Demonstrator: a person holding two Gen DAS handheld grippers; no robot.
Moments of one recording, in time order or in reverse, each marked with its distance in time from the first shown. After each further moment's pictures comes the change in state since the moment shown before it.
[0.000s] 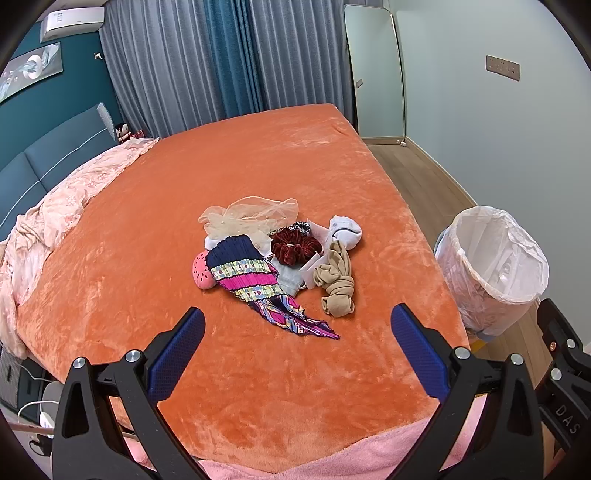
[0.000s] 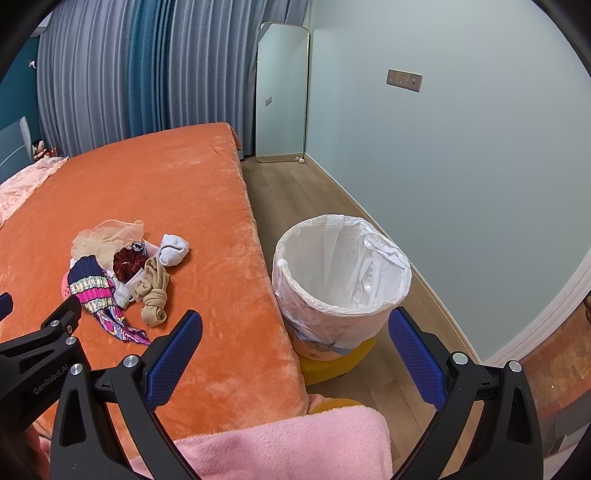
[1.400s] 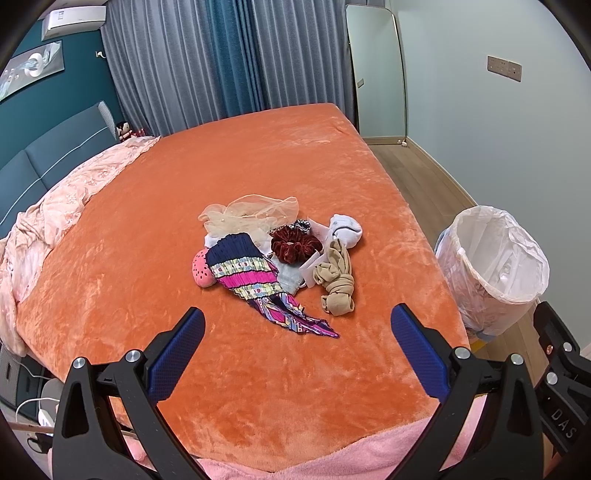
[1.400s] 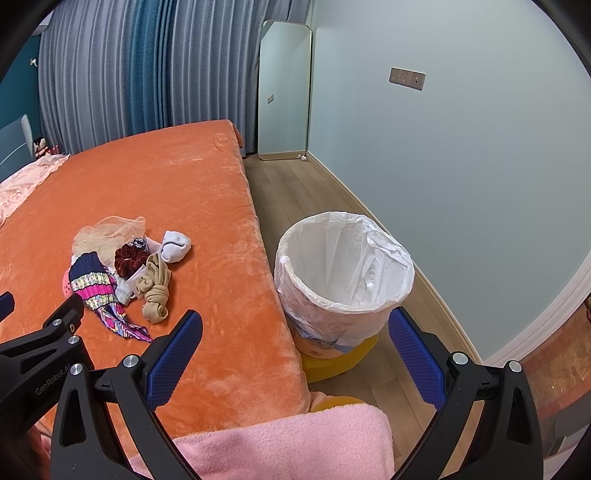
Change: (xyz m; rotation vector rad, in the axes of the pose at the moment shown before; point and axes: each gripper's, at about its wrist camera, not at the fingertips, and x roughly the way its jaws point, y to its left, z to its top) left arm 0.000 0.001 -0.001 0.001 -0.003 -0.006; right arm -0.001 0.001 -0.001 -0.003 0.011 0.008
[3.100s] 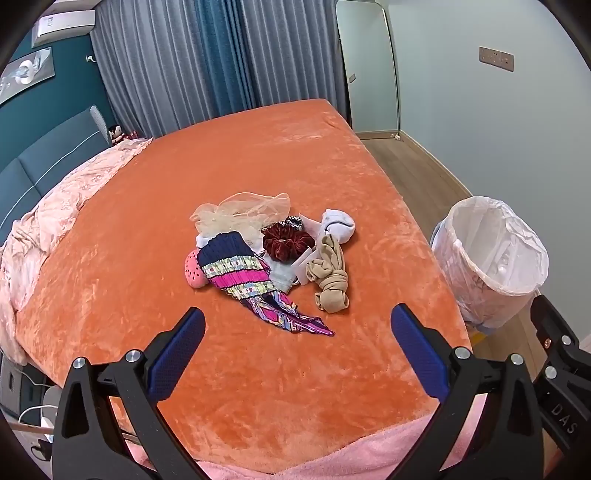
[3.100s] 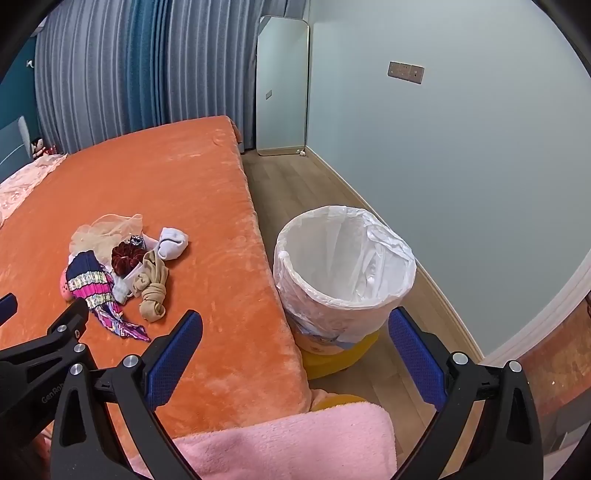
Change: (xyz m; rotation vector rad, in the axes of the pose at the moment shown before) left arm 0.006 -0.009 -0.003 0.031 0.015 -0.011; right arm 0.006 0.000 -0.005 0.005 0.011 0.004
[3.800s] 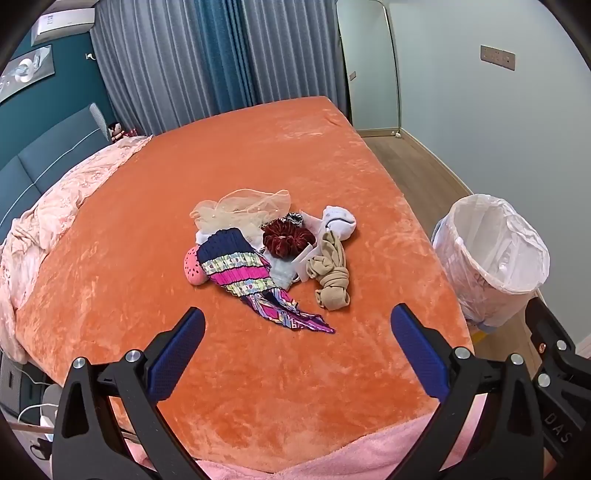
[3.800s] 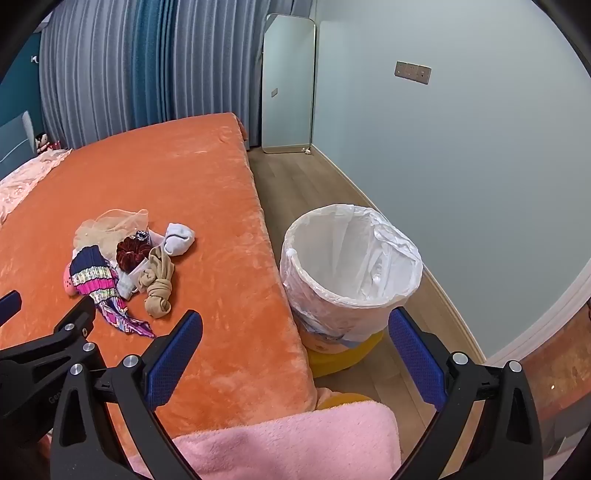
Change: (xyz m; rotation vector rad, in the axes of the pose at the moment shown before) left arm 0.002 0.002 -0.005 -0.002 0.011 -0.004; right arm 0.000 0.007 -0.005 -0.011 0.007 0.011
